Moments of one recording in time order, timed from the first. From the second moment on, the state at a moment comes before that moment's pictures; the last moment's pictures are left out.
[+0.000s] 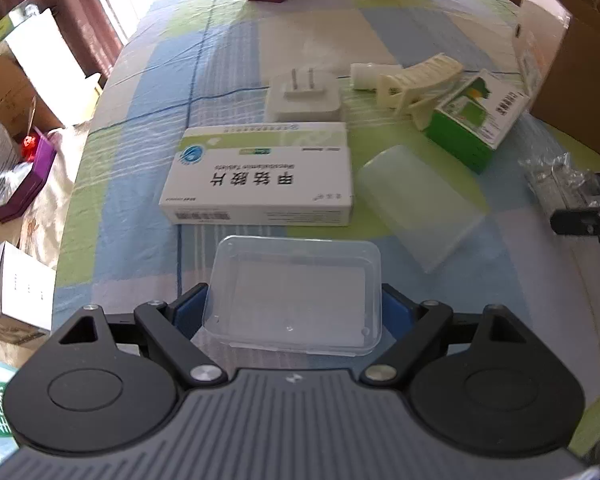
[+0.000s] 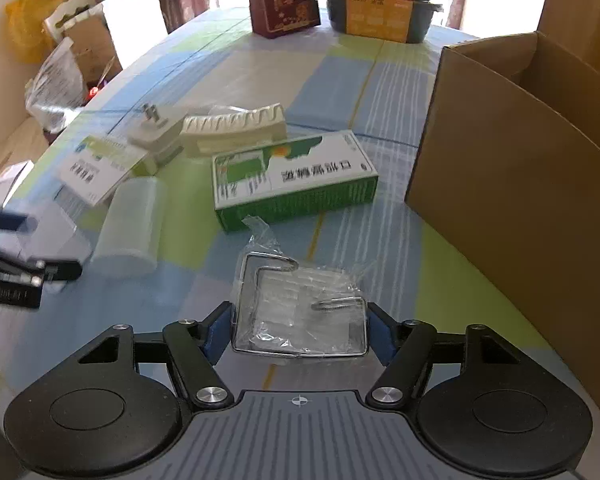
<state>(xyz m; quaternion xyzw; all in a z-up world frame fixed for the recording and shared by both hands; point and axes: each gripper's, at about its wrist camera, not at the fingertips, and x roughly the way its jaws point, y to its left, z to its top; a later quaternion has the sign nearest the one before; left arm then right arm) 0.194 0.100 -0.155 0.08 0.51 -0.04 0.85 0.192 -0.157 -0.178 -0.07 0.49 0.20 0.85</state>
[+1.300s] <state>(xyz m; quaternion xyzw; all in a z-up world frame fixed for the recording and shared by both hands) 0.200 -0.108 -0.001 0.18 0.34 -0.31 0.87 0.128 -0.336 -0.013 0.09 0.39 0.15 0.91</state>
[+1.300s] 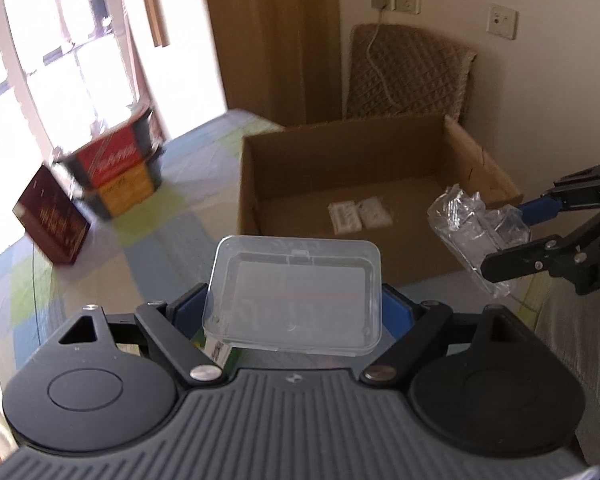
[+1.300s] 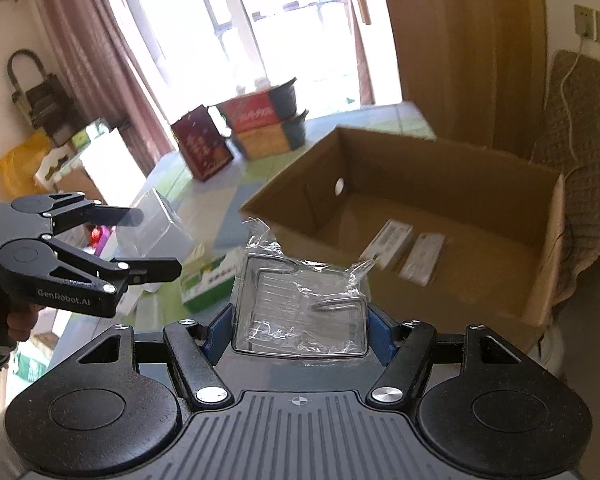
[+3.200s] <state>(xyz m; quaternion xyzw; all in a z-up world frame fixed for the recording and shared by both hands) 0.360 -0.286 -0.125 0.46 0.47 -0.36 0.66 0.289 -0.413 -0.108 -0.08 0.59 0.11 0.79</state>
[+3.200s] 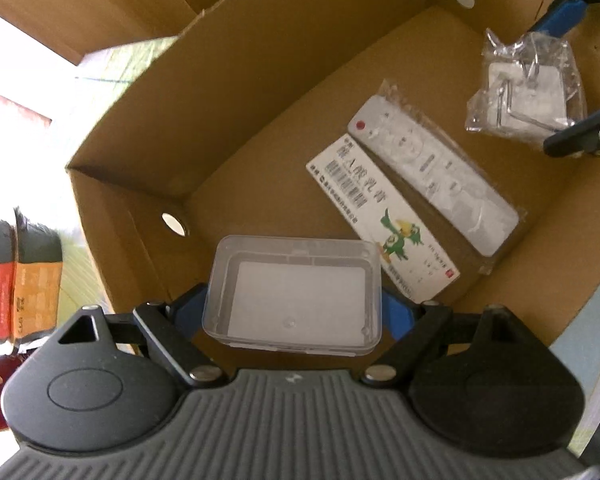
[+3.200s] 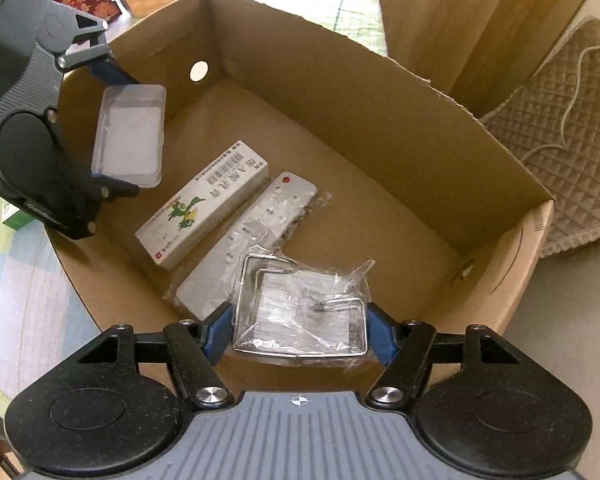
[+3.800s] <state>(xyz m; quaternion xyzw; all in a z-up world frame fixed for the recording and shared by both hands) 0.362 -0.279 -0.122 0.46 0.48 -0.34 0.66 0.299 -0.412 -0.101 -0.07 0.59 0.12 0.79</state>
